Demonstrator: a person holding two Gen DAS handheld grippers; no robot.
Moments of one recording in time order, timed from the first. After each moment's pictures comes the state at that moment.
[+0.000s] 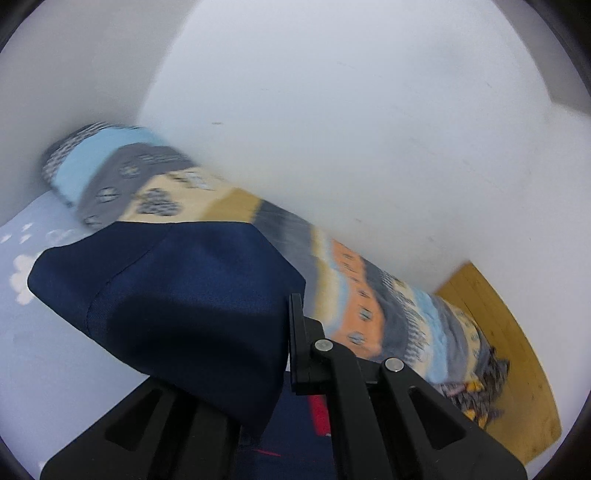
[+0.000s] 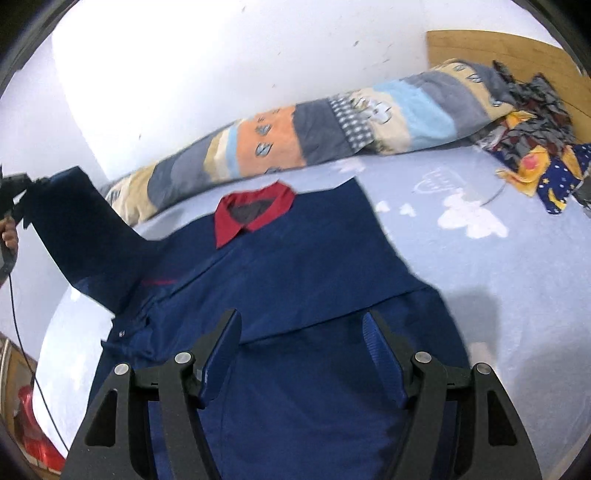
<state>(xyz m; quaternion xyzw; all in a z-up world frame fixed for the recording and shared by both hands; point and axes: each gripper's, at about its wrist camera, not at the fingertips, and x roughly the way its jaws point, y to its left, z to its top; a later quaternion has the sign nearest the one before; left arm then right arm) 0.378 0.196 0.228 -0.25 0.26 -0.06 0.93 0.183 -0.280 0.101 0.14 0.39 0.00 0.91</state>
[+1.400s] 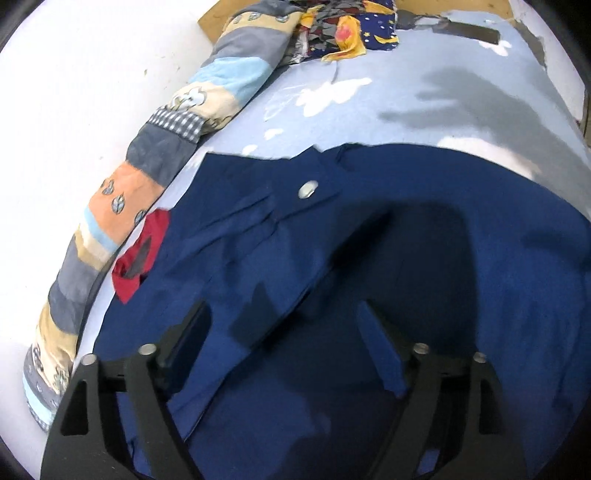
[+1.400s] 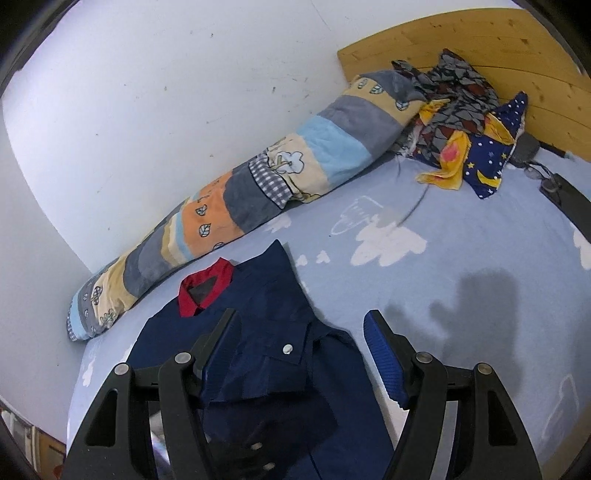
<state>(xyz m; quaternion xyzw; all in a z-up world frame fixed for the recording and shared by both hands) 0.184 -0.224 -0.027 0.39 0.32 -0.26 0.82 0.150 -0.396 0.125 0.25 0.32 -0.08 0.91</state>
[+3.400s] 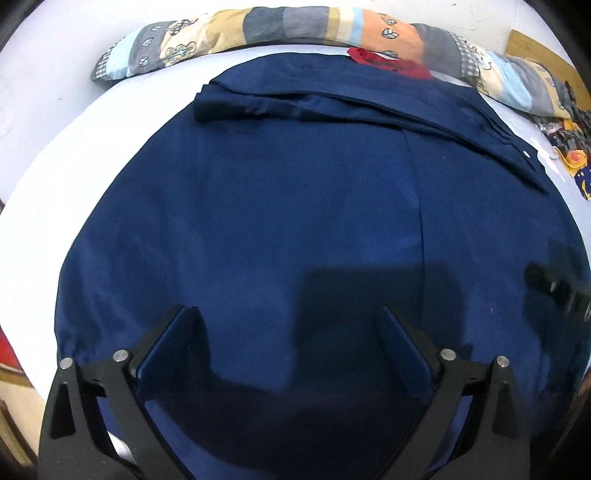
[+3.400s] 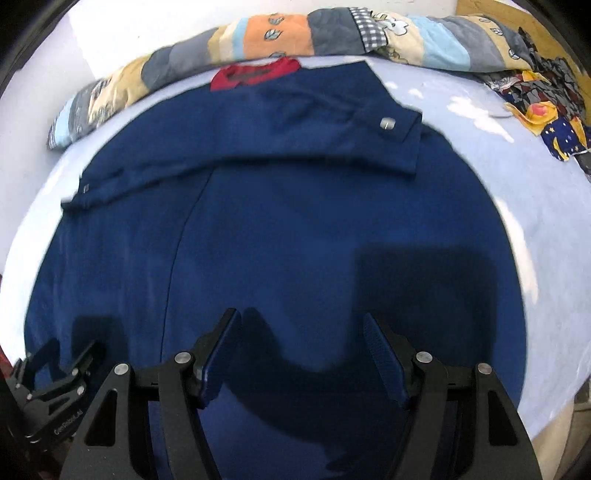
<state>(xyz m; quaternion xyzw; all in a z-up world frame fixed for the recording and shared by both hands) 0.078 -0.012 -0.055 -0.01 0.50 0.08 0.86 0.100 -0.210 -0.003 0.03 0.54 0.00 0.84</state>
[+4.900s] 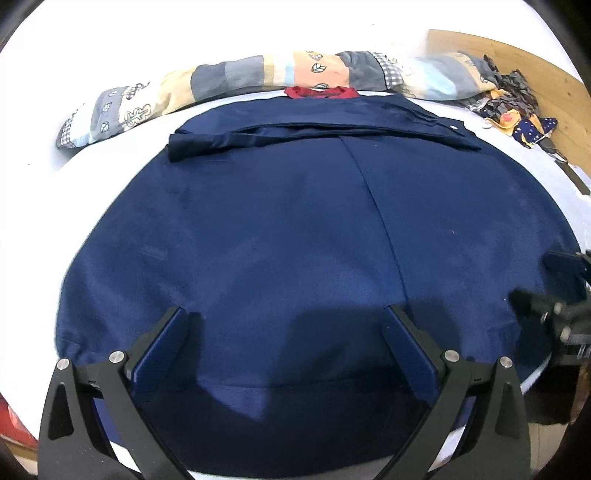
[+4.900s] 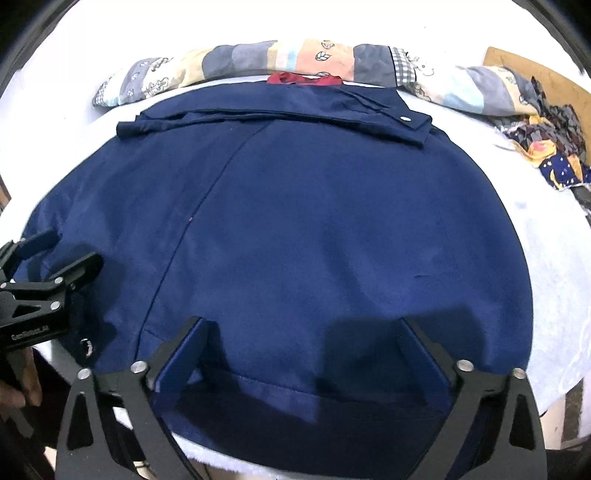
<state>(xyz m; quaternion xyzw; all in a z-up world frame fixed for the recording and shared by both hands) 0.024 0.004 -0.058 0.06 0.39 -0.04 0.92 0.016 -0.213 -0.013 -0.02 0.46 0.07 0.88</state>
